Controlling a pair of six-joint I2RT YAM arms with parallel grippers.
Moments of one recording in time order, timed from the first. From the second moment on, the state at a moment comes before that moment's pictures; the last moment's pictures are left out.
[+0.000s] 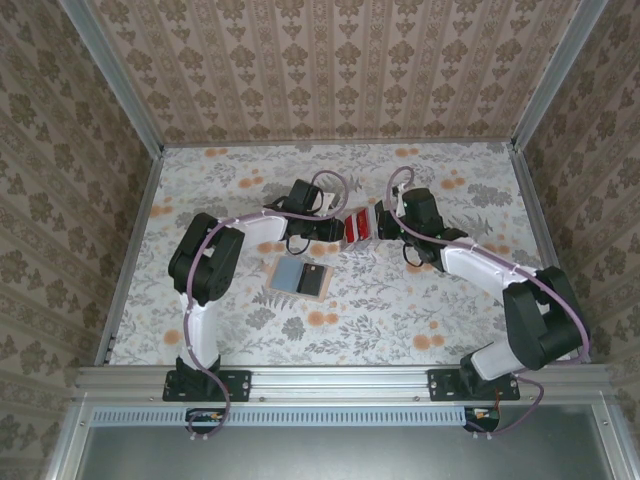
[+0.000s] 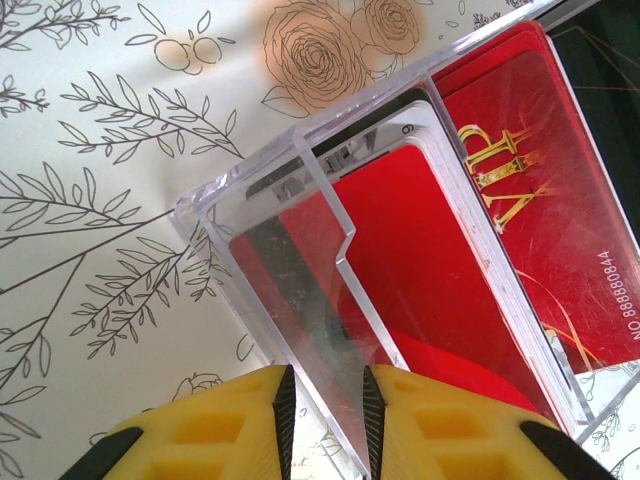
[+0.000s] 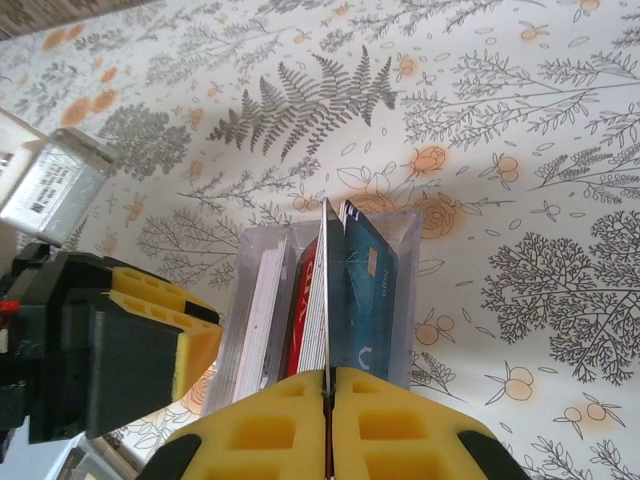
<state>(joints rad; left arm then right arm) -0.60 2.03 1.28 -0.15 0.43 -0.30 0.37 1.46 0.83 0.02 -0.05 0.39</state>
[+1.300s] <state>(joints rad) -0.44 1.54 0.81 -0.36 0.15 -0.30 0.72 1.51 0.69 0.33 -0.27 0.87</state>
